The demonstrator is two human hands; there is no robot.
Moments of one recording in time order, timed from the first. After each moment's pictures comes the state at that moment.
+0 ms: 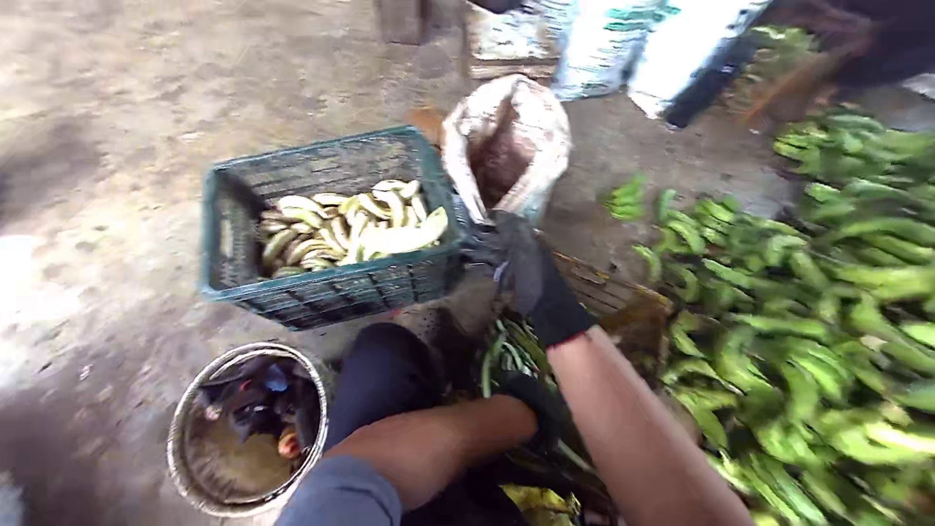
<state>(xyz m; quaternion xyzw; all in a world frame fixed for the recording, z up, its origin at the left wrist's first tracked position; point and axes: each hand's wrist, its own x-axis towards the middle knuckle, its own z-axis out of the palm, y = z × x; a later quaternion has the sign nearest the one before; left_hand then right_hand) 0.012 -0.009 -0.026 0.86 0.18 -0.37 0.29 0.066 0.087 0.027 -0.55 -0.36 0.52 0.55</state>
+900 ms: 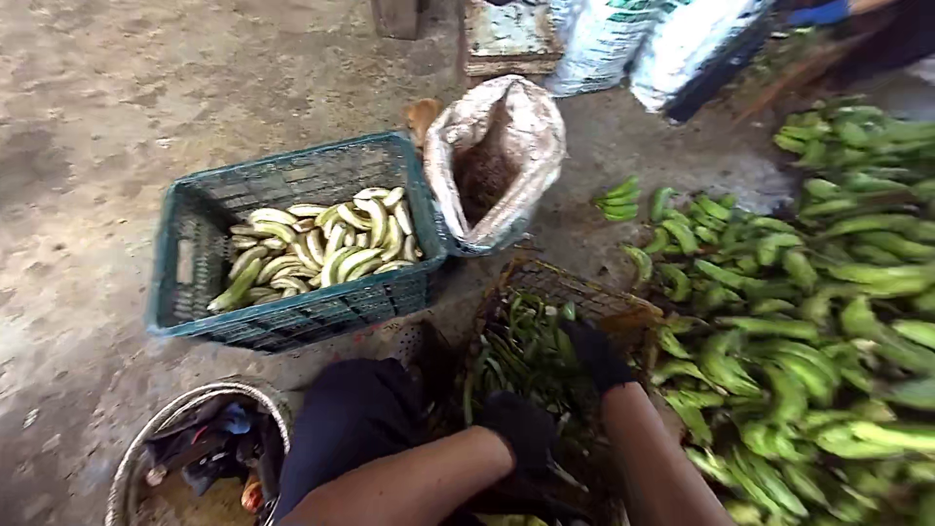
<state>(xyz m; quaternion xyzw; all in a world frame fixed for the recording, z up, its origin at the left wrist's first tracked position) 0.023 0.012 -0.001 0.84 0.21 -0.37 0.34 0.232 0.009 -0.111 -0.85 -0.26 0.35 0.28</state>
